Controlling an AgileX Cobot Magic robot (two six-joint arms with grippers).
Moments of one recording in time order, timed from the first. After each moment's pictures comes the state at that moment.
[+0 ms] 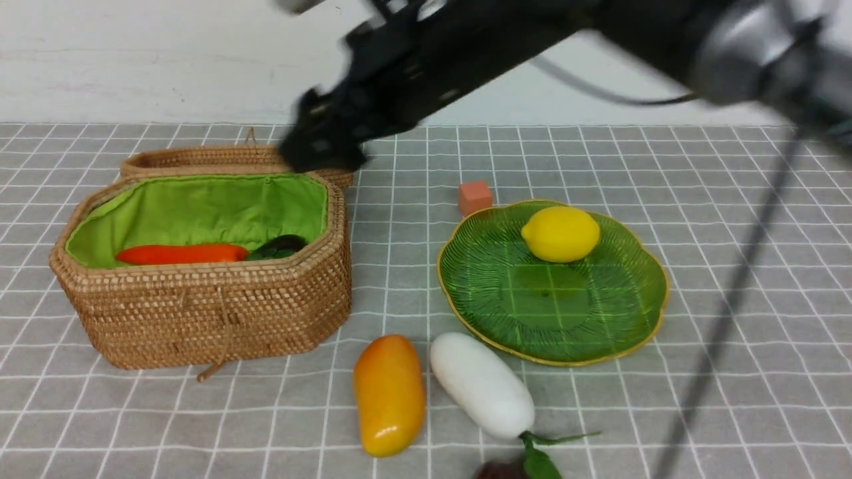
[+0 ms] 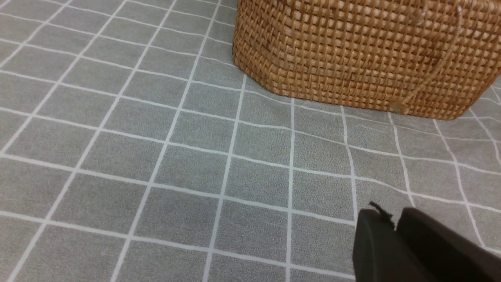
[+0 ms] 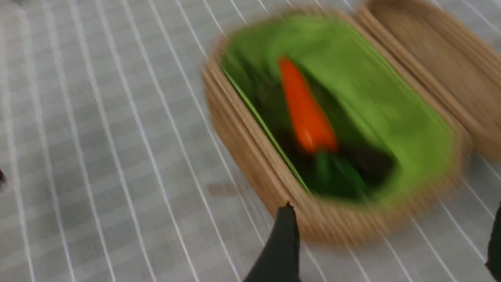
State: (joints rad) right arm 0.59 1.95 -2.11 0.44 1.03 -0.55; left arm -0.02 -0.01 0.03 0.10 0.39 -0.34
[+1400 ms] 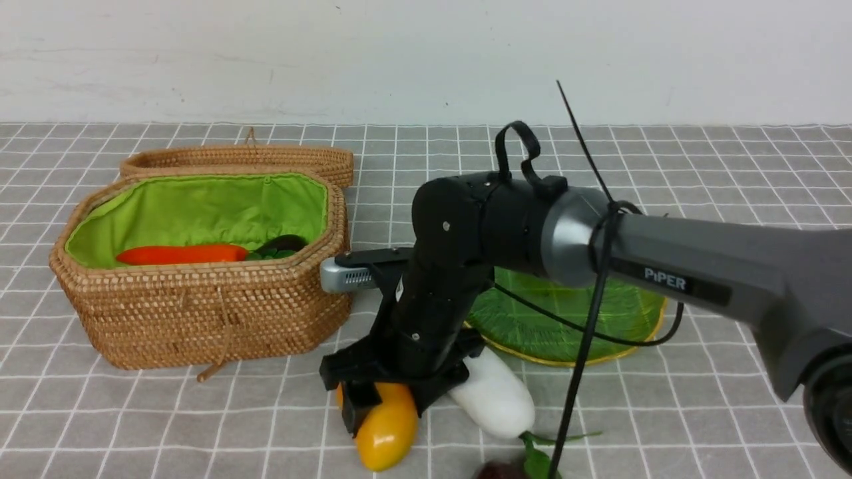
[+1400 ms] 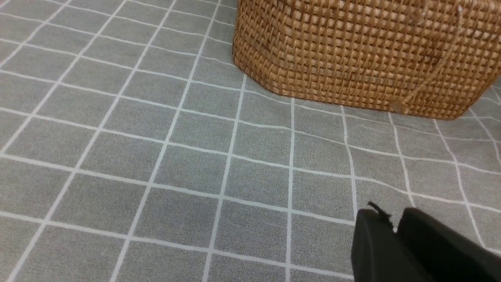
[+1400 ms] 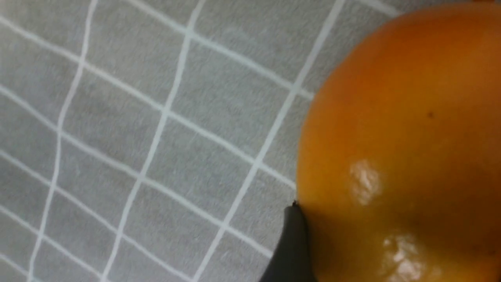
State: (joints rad) right arm 0.71 2.16 -1.74 0.37 1.00 0.10; left arm -0.02 -0.01 0.03 0.10 0.39 -0.34
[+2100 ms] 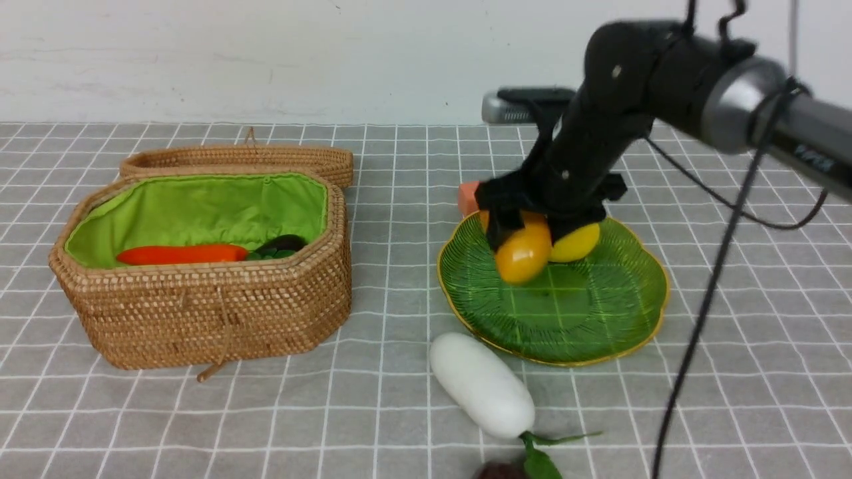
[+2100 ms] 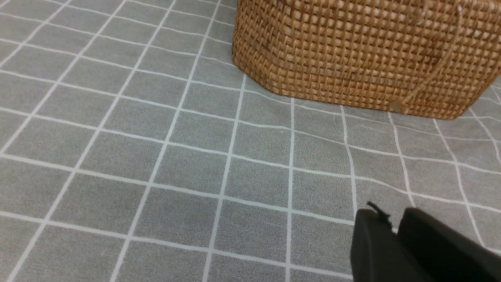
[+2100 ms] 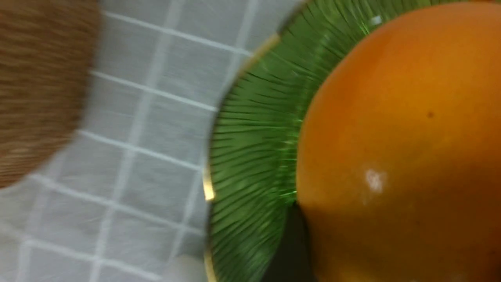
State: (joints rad) right arm 0.39 2.15 -1.95 0.16 1.03 0.08; left arm -0.02 -0.01 0.03 0.10 0.39 -0.34
